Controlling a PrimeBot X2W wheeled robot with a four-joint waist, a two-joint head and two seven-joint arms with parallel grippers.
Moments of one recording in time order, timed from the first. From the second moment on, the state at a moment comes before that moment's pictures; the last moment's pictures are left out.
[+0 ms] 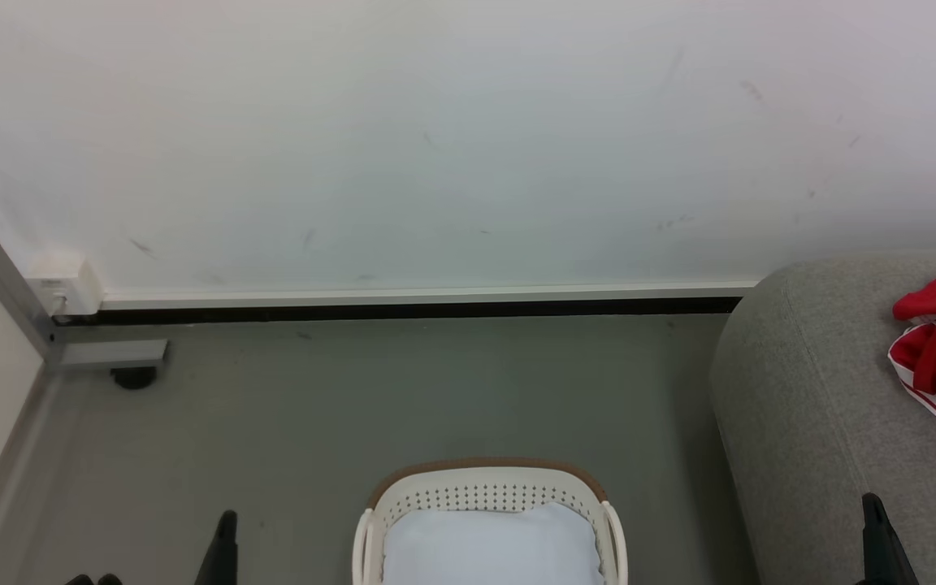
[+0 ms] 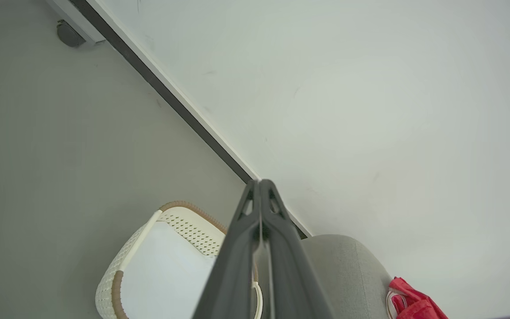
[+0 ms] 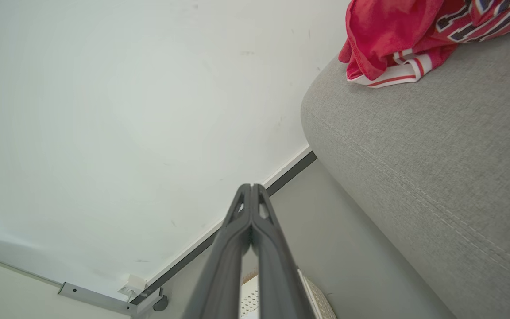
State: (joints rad) left arm 0.01 0.07 0.00 0.27 -0.94 -0.06 -0.07; right arm -0.01 -0.04 -0.08 0.30 0.88 0.13 -0.07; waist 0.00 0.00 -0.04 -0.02
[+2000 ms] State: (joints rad) left arm -0.08 0.05 0.09 0.25 -1.48 -0.12 0.08; right arm -0.08 -0.04 -0.11 0.26 1.47 0.13 0.08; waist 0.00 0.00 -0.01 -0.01
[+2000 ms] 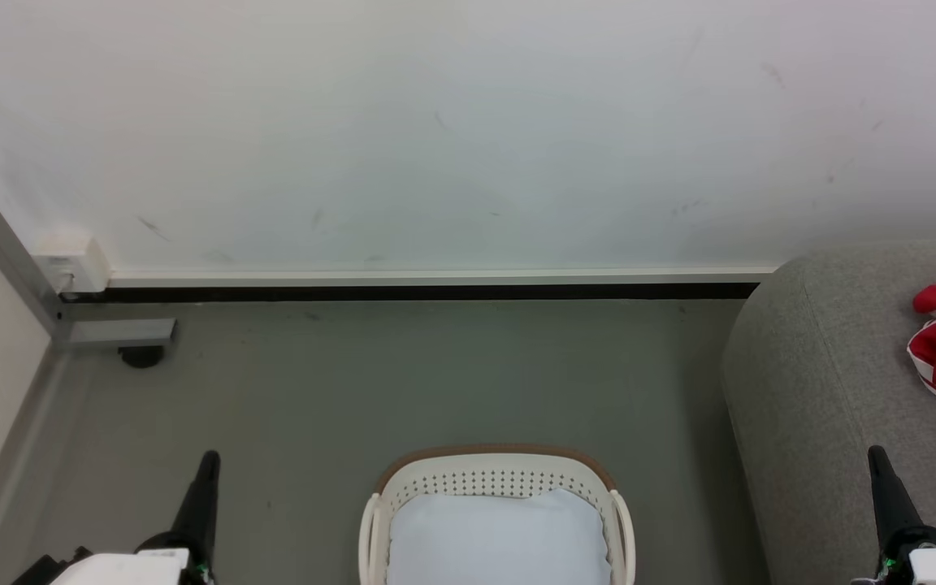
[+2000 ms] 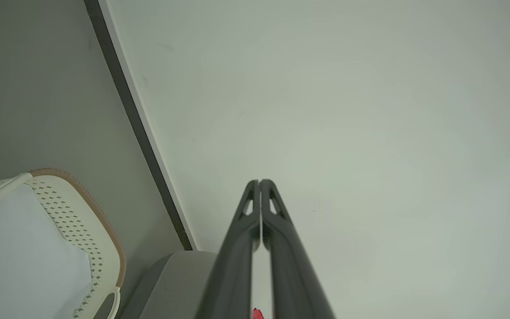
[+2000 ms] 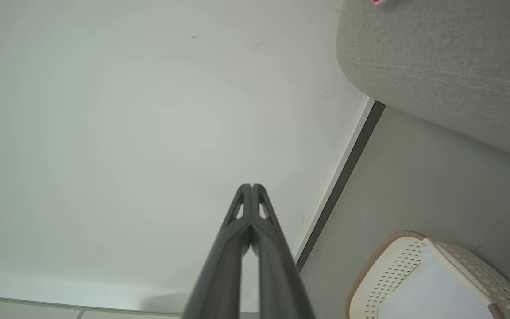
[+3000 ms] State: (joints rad) left arm -0.10 0.05 0.11 0.25 -1.61 -0.13 0.11; right arm -0.10 -0.05 -0.11 0.25 1.61 0.13 0.11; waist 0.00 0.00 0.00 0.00
